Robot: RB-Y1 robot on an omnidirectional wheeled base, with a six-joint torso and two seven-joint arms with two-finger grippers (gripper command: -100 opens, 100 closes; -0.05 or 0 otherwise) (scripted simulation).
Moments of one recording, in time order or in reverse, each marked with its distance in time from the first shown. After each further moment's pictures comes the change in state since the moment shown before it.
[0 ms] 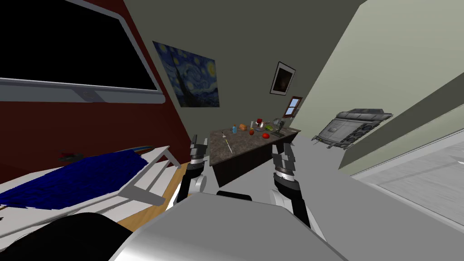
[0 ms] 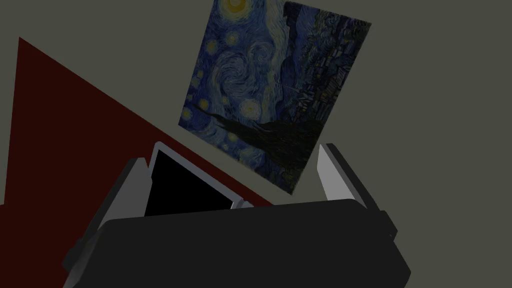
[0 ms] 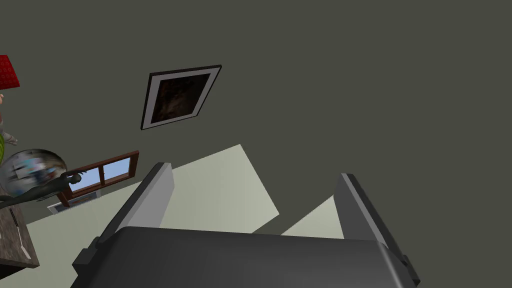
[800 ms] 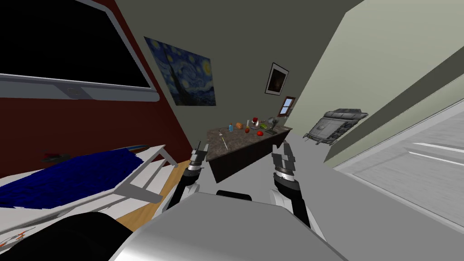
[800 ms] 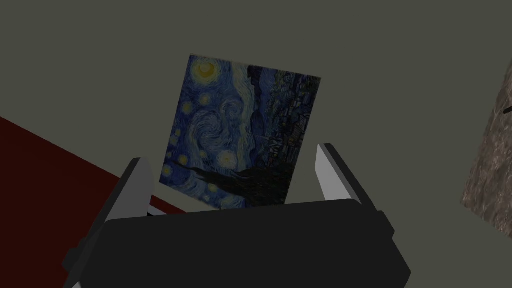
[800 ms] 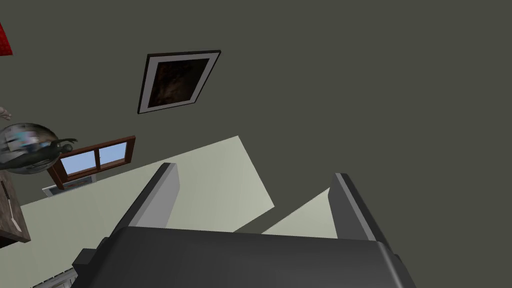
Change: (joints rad) left arm 0.078 0.226 0.000 0.086 0.020 -0.096 0.031; right arm 0.000 0.000 0.000 0.000 0.000 0.000 0.000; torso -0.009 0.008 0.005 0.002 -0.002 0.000
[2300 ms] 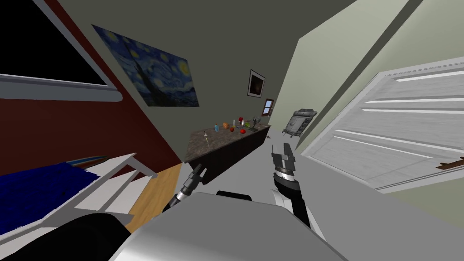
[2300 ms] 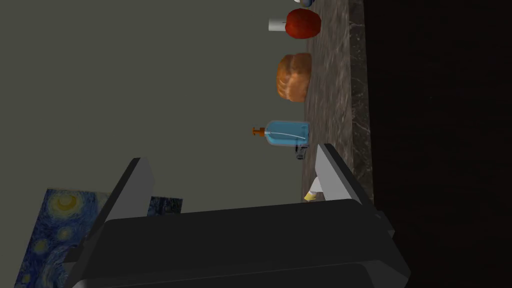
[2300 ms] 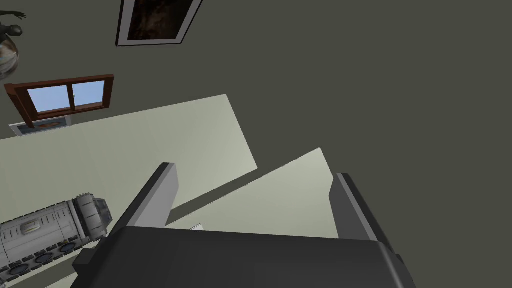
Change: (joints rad) left arm 0.223 0.352 -0.124 0.345 0.054 -0.234 0.121; right arm 0.000 0.000 0.000 0.000 0.000 0.000 0.000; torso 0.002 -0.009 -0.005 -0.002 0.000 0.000
